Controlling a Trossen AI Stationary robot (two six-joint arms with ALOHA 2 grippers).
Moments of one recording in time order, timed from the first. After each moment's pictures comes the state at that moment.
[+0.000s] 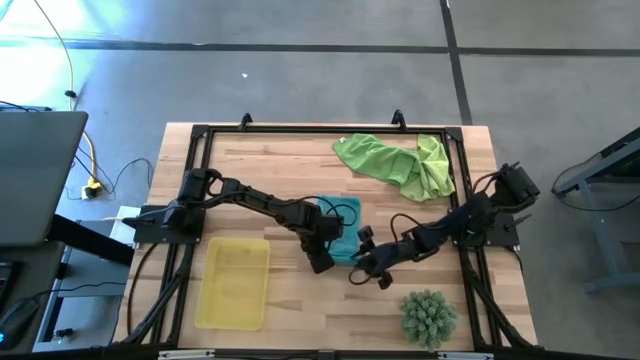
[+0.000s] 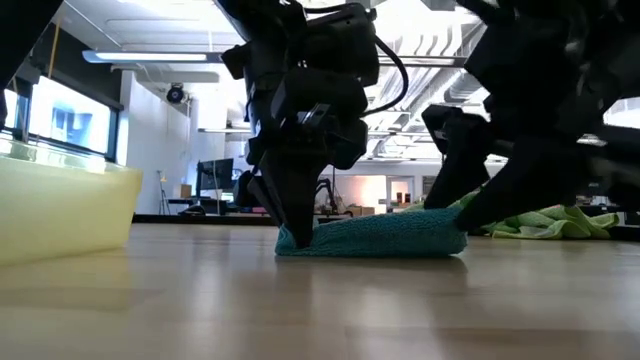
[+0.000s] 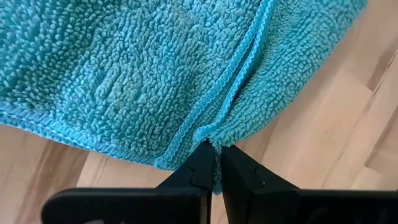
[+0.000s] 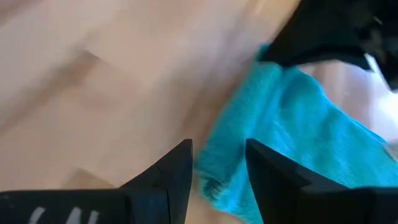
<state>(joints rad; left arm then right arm) 0.01 2.11 1.39 -0.60 0.30 -0.59 0.41 1.66 0.61 0.32 0.24 -0.29</state>
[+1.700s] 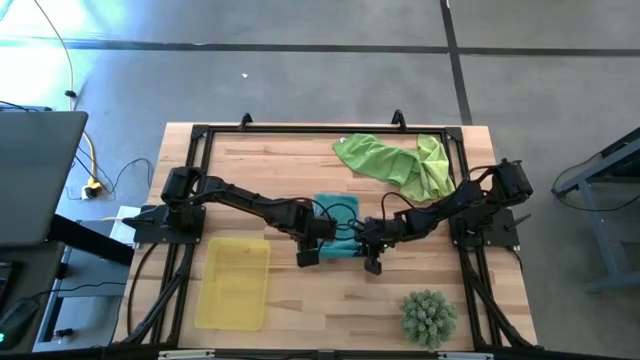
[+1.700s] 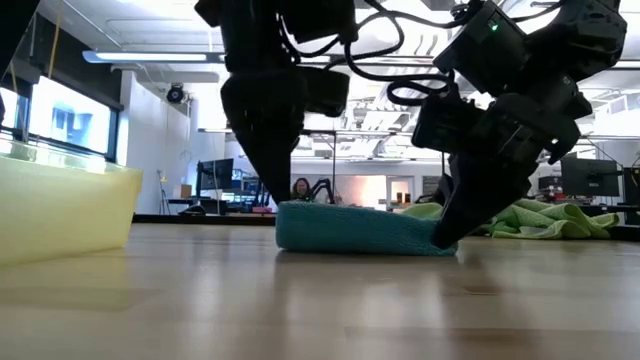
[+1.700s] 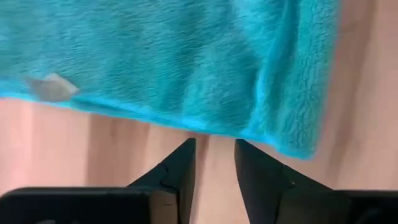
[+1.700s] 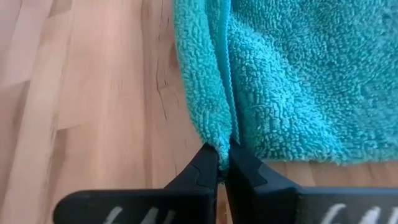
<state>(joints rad) -0.04 1.96 1.40 -0.77 -0.10 -0.26 0.20 1.69 0.61 0.23 -0.11 0.41</state>
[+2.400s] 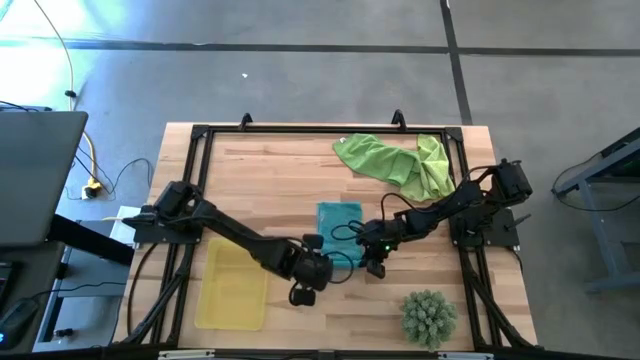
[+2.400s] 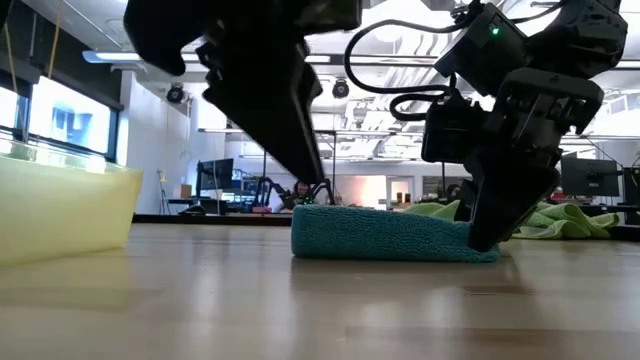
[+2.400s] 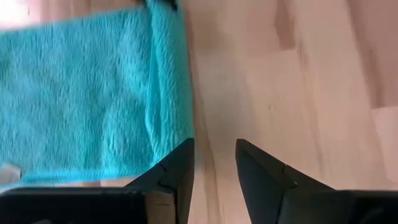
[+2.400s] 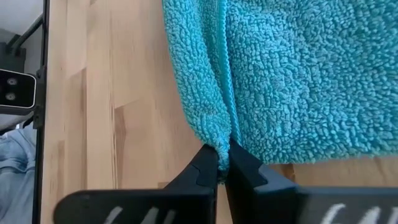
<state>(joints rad) -0.30 1.98 1.40 -0.53 -0.25 -0.18 0.20 1.69 0.61 0.22 -0.31 0.59</state>
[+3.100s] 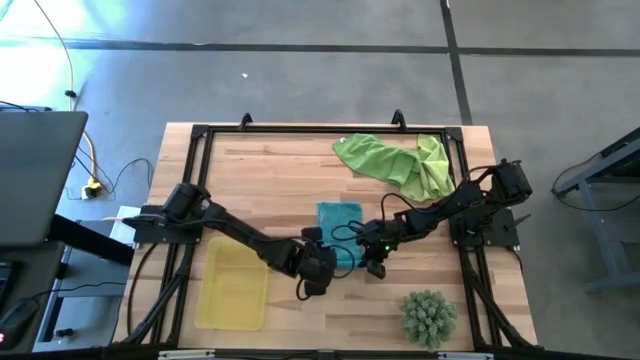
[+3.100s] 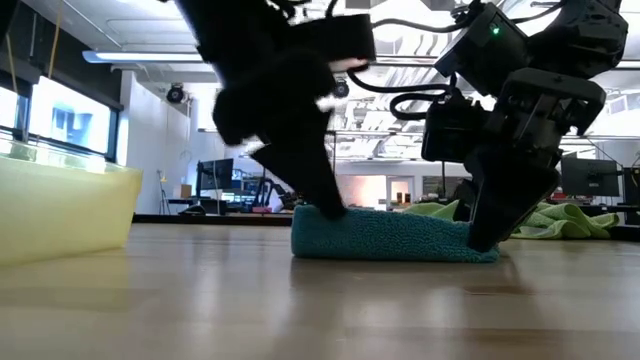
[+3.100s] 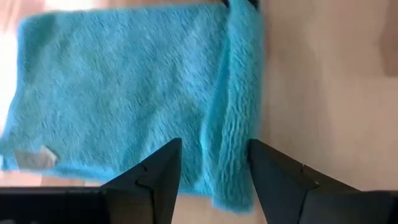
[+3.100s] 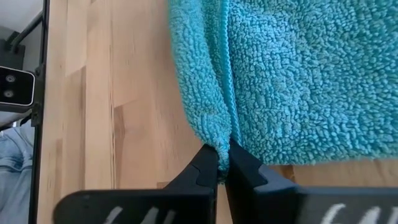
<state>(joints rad) -0.28 2.04 1.37 -0.44 -0.42 -0.30 0.20 1.69 0.61 0.23 -0.30 0.57</state>
